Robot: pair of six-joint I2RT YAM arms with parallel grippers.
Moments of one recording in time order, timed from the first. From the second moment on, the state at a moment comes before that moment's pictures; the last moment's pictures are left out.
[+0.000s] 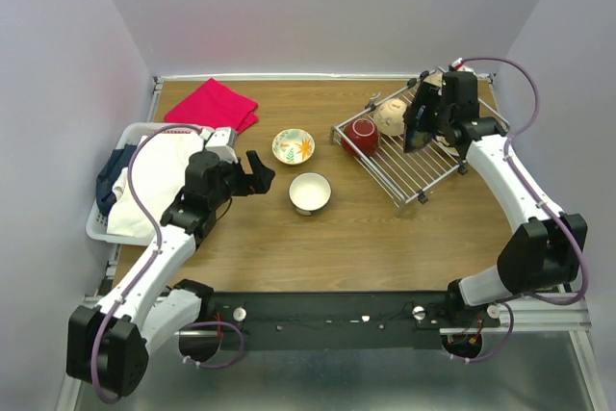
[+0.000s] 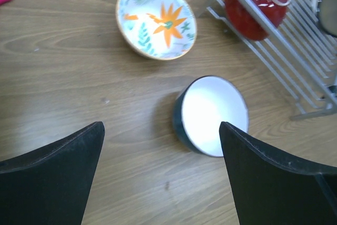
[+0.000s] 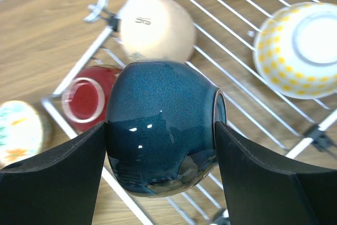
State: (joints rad) left arm -0.30 0.90 0.59 -0.08 0.14 -0.38; right arm 0.18 1.49 1.31 -0.45 0.16 0.40
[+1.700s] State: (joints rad) left arm -0.63 1.73 1.12 0.43 0.33 -1.03; right arm 0.17 1.17 0.93 0.04 -0.52 0.89
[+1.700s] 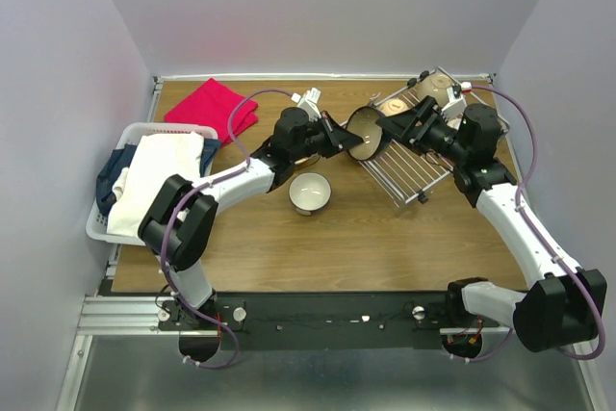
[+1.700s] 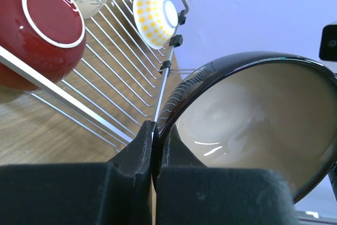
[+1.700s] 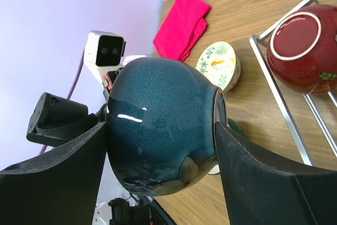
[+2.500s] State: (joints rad) left arm -0.59 1.36 1.11 -0.25 -0.05 -0.51; right arm 0.18 1.12 1.03 -0.12 -0.48 0.63
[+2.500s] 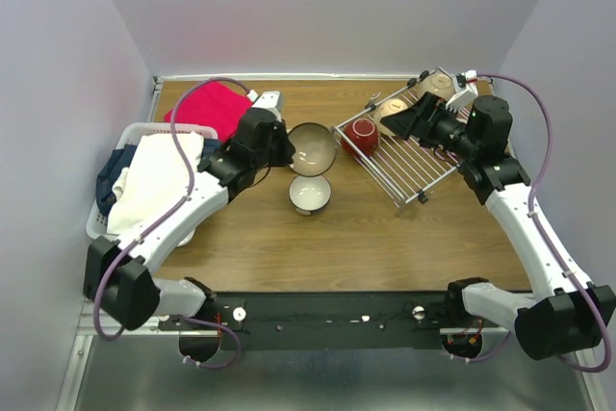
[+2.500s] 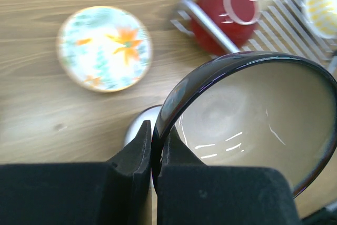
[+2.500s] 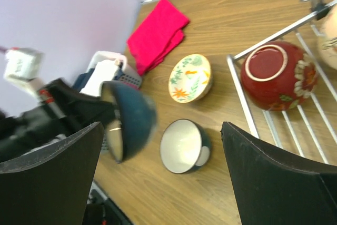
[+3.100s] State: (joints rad) left arm -0.38 1.24 0.83 -0.59 -0.19 -0.39; right arm 0.18 1.20 1.06 -0.24 -0.37 0.47
